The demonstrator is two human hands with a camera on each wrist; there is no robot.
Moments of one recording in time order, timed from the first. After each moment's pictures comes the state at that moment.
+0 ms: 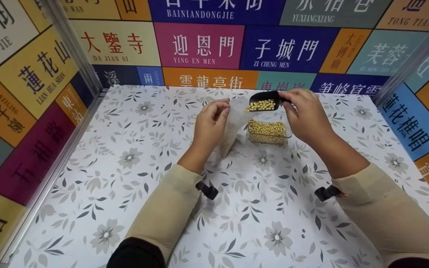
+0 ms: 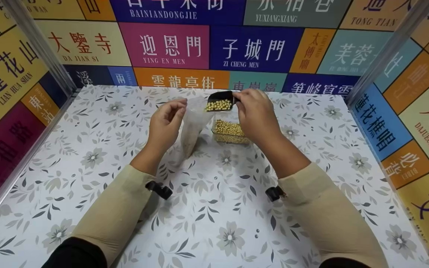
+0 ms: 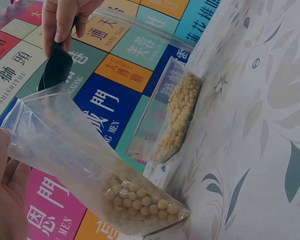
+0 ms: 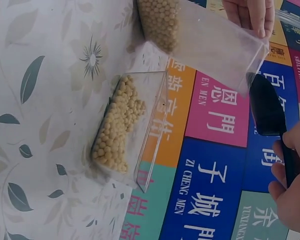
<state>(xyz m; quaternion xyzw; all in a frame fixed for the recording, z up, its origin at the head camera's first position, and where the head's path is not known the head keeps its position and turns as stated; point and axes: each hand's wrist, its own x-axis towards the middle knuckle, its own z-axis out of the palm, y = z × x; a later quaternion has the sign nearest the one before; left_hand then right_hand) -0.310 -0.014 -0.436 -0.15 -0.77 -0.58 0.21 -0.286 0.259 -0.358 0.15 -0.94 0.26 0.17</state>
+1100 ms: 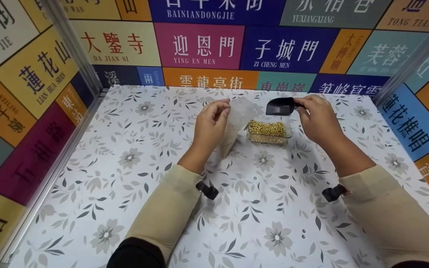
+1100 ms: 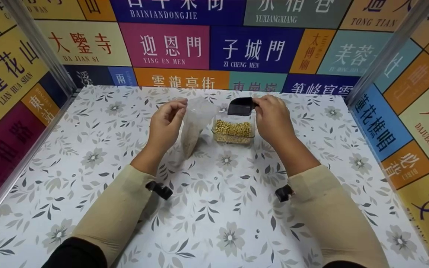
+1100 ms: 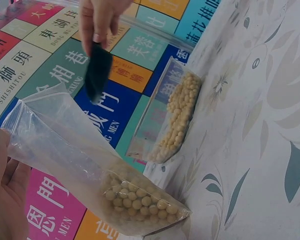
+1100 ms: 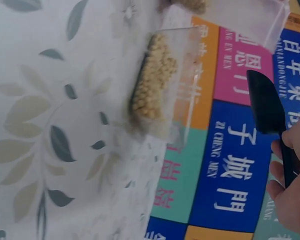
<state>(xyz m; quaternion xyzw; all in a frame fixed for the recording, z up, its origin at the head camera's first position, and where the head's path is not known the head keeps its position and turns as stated) -0.311 -0.013 -0.437 -0.16 -0.76 -0.59 0.22 -0.304 0.304 -0.384 0.09 -0.96 0.23 0.12</state>
